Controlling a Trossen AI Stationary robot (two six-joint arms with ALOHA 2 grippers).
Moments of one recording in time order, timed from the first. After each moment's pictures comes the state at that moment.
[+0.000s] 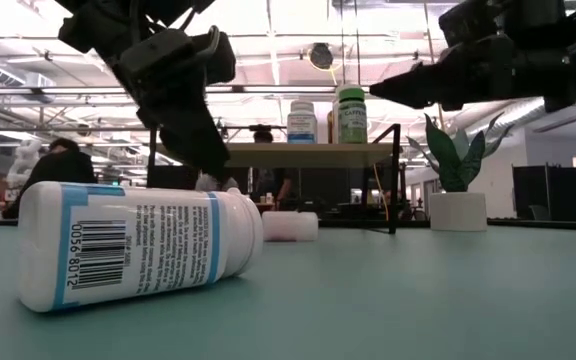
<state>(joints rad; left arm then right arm) -0.16 1.54 0.83 -0.14 -0.08 -0.32 0.01 1.19 0.23 0.89 -0.01 -0.25</state>
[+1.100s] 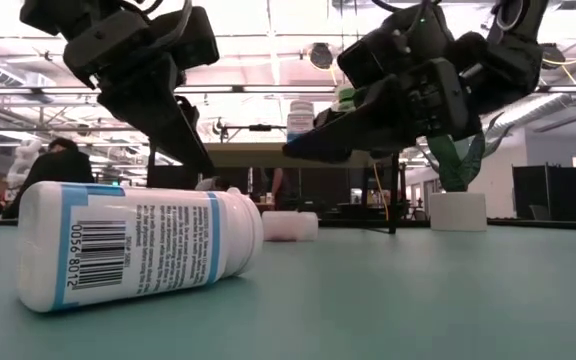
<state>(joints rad) -0.30 1.54 0.83 -0.17 -0.20 -0.30 0.05 1.80 0.64 0.83 -0.37 -0.12</state>
